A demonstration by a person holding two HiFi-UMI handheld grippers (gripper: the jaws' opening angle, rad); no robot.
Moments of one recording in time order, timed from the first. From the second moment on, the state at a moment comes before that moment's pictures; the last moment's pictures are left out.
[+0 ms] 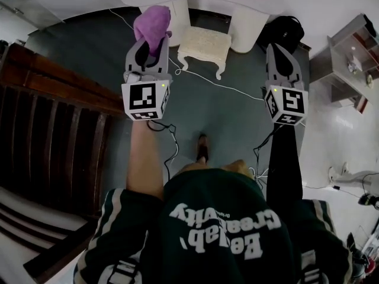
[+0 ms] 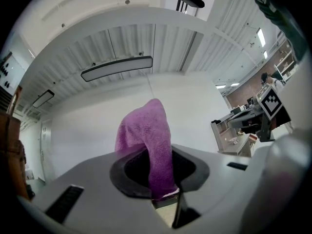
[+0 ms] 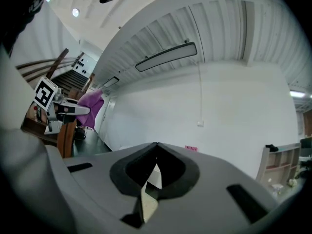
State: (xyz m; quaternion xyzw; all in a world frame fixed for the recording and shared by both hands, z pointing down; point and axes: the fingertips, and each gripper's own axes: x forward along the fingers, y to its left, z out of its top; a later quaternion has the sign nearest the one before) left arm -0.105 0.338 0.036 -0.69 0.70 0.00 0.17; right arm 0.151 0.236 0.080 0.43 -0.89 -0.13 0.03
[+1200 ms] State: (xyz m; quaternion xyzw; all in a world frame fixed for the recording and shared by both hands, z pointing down) left arm -0.124 0.027 0.052 -0.73 0.67 -0.02 0.14; right arm 0.119 -0.050 0.090 0.46 -0.88 -0.10 0.04
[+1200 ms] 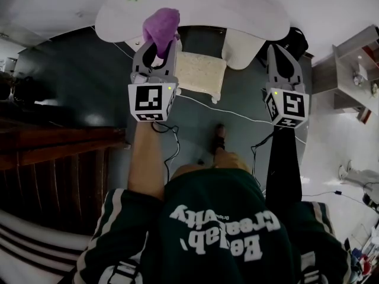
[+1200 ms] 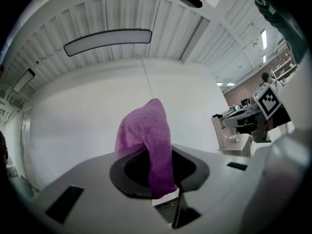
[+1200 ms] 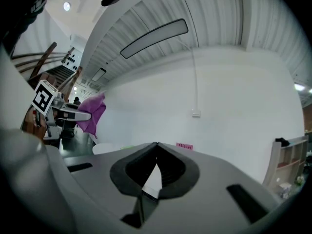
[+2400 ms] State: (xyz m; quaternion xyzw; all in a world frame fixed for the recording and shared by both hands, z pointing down) left arm -0.117 -0.164 0.186 -0.80 0.59 -0.05 0.08; right arm 0.081 -0.205 0.191 0.51 -0.86 -0.05 0.02
